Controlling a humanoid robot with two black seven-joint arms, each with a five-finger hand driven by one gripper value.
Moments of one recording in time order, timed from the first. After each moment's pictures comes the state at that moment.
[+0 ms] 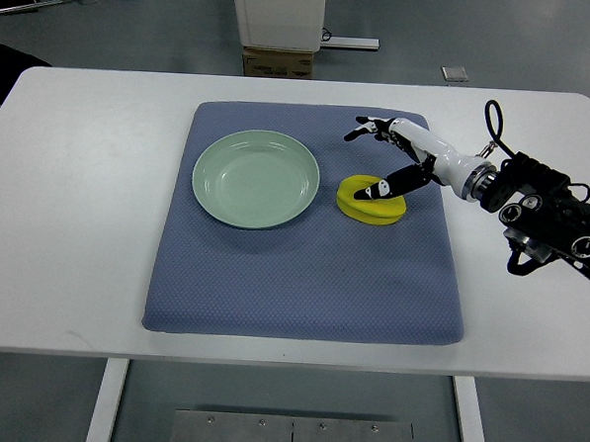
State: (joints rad) left arm -0.02 0.00 -0.10 -0.22 0.09 0.07 -0.21; right arm 1.10 -0.33 -0.01 0.87 -0.64 0.00 0.40
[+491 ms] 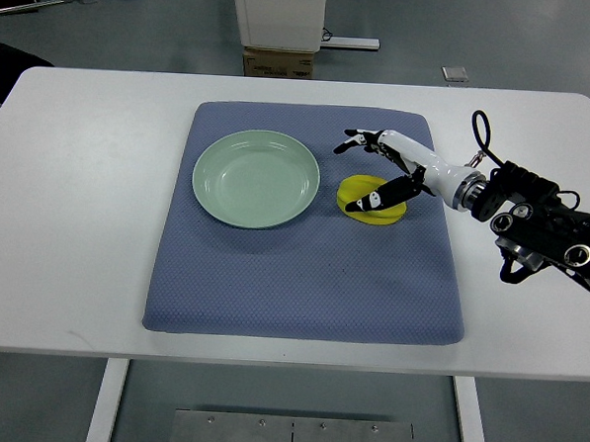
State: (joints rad) left arm -0.02 0.00 -0.10 -0.22 0.09 0.07 -0.21; right arm 1.08 -0.32 -0.02 0.89 -0.65 -0.02 0.37
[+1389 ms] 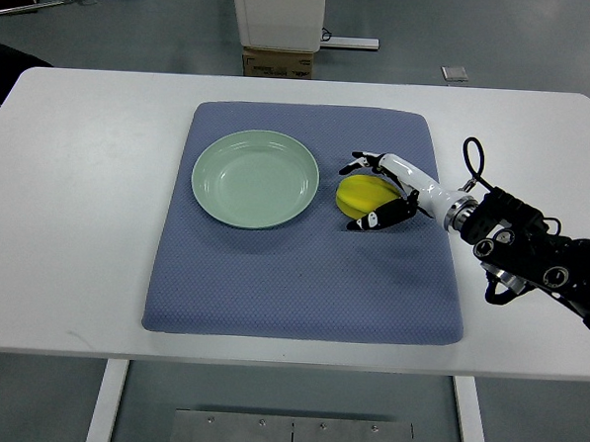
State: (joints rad) left arm -0.02 0.00 -0.10 -0.22 0.09 0.07 -0.21; right arm 1.03 -0.27 -0.06 0.87 -0.65 -0.15 0.32
